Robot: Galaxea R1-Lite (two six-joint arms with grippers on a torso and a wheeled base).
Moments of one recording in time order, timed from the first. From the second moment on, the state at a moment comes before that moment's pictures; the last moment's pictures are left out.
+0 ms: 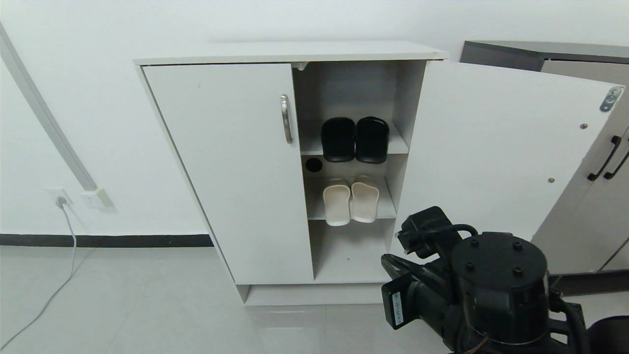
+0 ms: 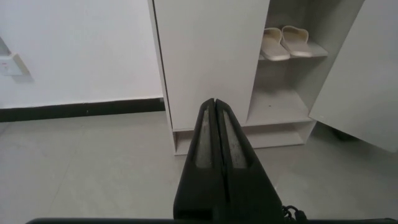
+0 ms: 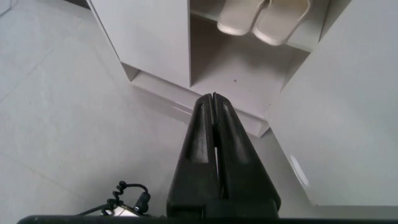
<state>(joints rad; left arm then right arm) 0.00 0.00 0.00 0.01 -0.03 0.03 1.02 1.68 -0.68 -0.67 -0.56 0.16</state>
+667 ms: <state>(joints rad) 0.00 0.00 0.00 0.01 -0.03 0.03 1.03 1.67 -0.68 -0.67 -0.56 0.16</state>
